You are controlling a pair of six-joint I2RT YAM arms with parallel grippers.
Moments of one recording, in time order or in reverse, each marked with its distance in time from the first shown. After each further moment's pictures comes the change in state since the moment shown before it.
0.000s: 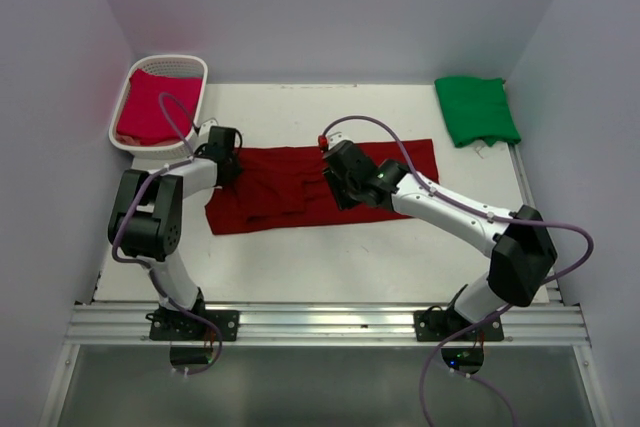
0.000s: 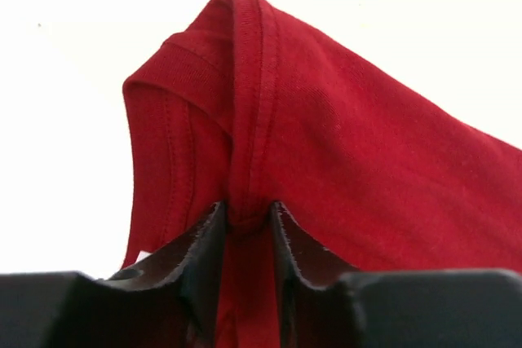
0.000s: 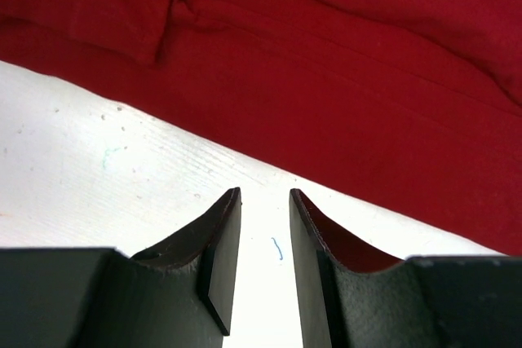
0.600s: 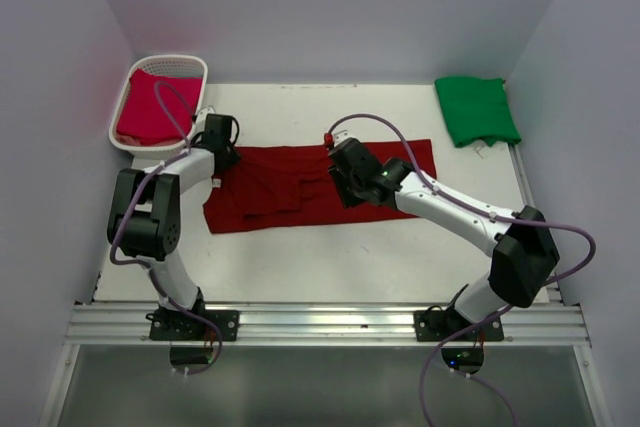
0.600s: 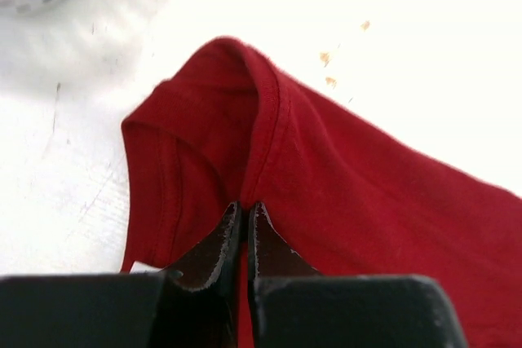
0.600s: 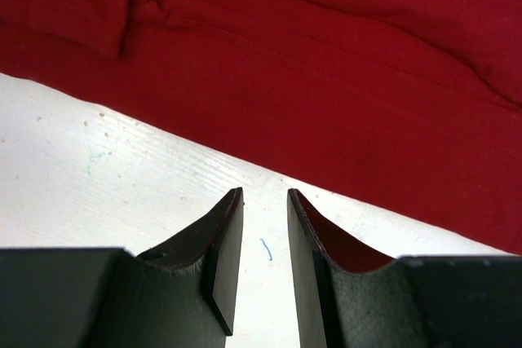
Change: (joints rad) left arm 0.021 0.003 0.096 -0.058 0.007 0.019; right arm -0.030 -0.012 -0.018 -0.002 0.000 0.000
